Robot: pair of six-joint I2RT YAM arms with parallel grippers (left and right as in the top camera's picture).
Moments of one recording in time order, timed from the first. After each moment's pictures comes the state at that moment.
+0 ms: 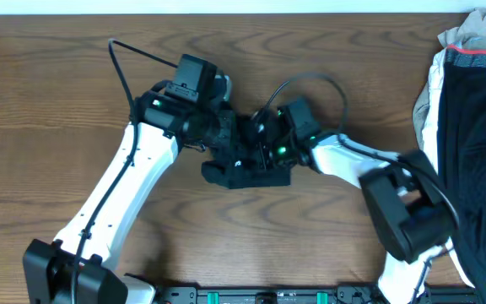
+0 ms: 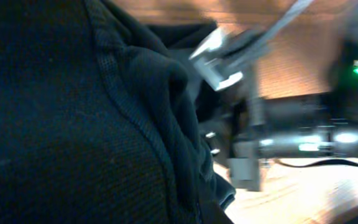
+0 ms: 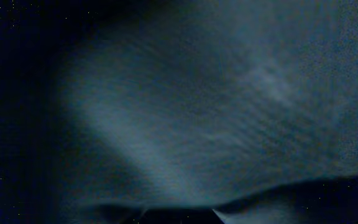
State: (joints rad) left arm -0.39 1.57 1.38 -0.96 0.24 -0.28; right arm 0.50 1.99 1.04 -0.09 -0.75 0.38
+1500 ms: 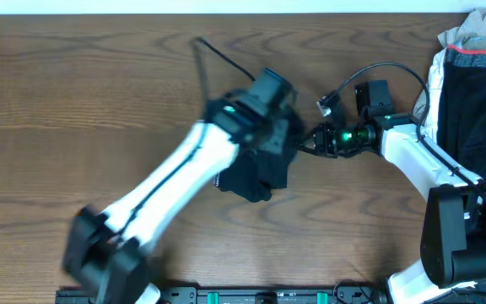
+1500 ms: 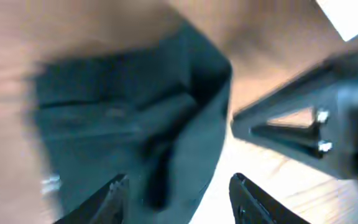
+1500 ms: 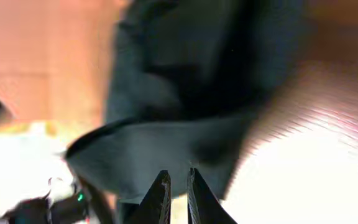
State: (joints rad) left arm -0.63 1.70 1.48 -0.87 0.07 -0.38; right arm 0.14 1.74 1.04 -0.51 -0.87 0.16
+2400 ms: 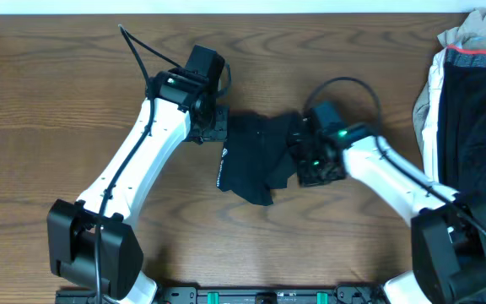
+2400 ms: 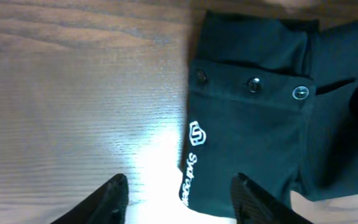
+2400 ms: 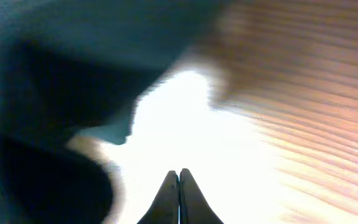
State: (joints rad) left arm -0.37 1.73 1.49 -1.10 0.05 -0.33; right arm 0.41 1.69 1.03 -0.79 -0.20 0.27
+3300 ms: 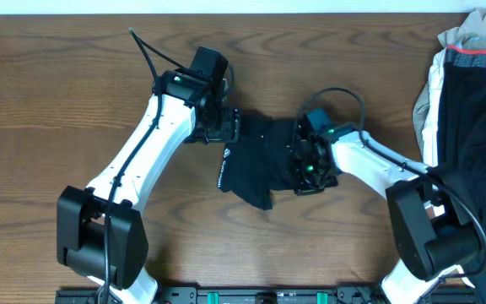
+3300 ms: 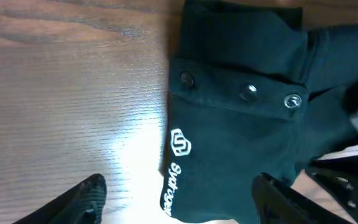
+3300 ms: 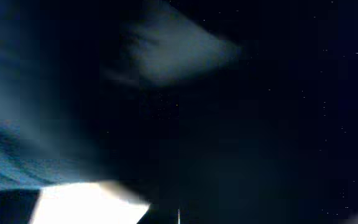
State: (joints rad) left arm -0.37 1.78 1.49 -1.07 0.14 -0.33; right arm 0.41 1.84 1.04 -0.80 -0.32 0.21
